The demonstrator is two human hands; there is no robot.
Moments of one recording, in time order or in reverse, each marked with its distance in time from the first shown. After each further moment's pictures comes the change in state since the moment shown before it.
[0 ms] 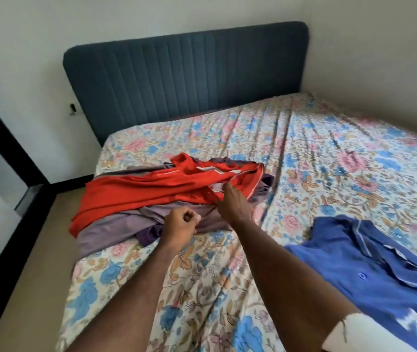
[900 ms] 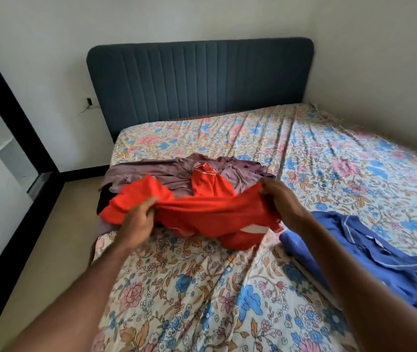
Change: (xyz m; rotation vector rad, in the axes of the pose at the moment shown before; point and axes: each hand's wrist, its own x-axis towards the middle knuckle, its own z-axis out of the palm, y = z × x) left_hand -0.063 -0.046 -0.130 0.242 0.106 0.196; right_hand -0.139 -0.037 -0.173 0.831 -0.222 0.040
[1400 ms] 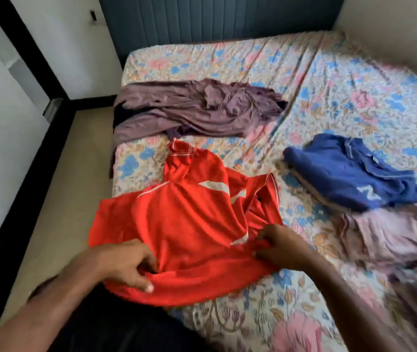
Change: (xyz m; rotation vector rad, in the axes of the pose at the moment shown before) left_hand -0.275 -0.009 -0.047 0.512 -1.181 0.042; right_hand -0.231 0.147 0.016 -0.980 -0.509 0.085
